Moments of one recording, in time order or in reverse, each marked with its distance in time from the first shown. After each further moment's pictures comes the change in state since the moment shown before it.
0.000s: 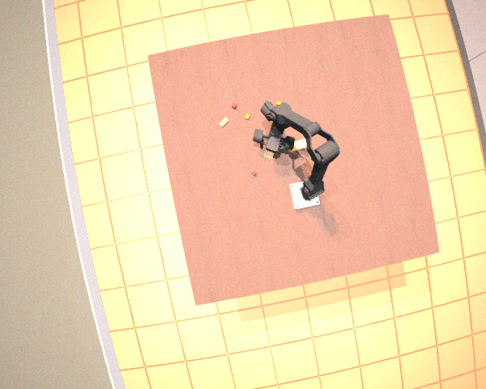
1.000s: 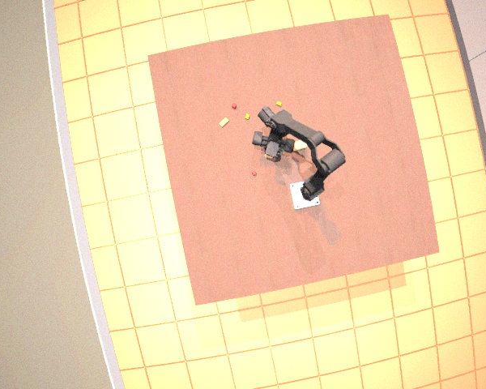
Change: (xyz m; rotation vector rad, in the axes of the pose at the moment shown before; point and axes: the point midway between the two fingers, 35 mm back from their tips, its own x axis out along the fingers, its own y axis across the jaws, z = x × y) arm -0.004 0.000 0.011 -0.002 0.159 0.002
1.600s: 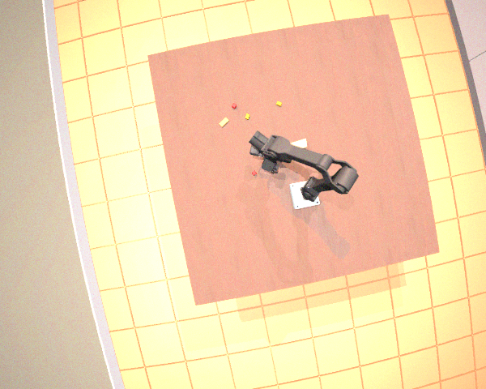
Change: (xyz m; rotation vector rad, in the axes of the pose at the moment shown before) arm -0.006 -0.001 0.032 0.000 0.459 0.005
